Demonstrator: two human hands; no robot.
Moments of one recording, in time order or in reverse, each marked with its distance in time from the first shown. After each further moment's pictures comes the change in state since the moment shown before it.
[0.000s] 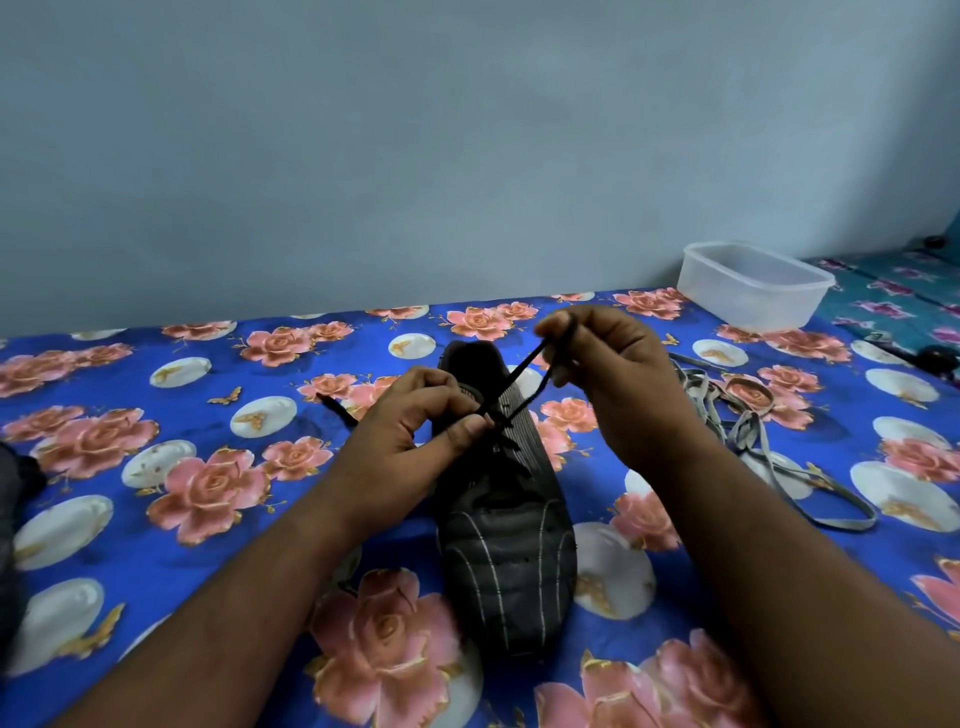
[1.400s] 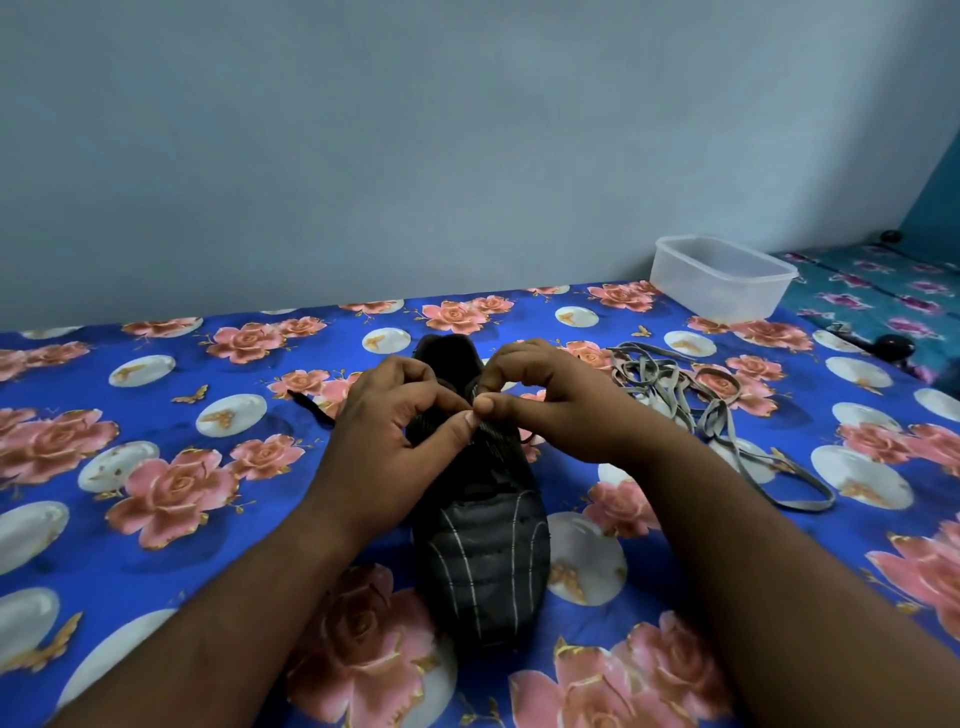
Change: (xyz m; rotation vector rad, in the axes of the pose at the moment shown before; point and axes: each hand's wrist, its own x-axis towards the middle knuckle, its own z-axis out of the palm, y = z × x) left_hand 0.000 0.010 0.014 0.190 0.151 0.020; right_hand 0.000 0.011 -0.009 -0.725 -0.451 -0.118
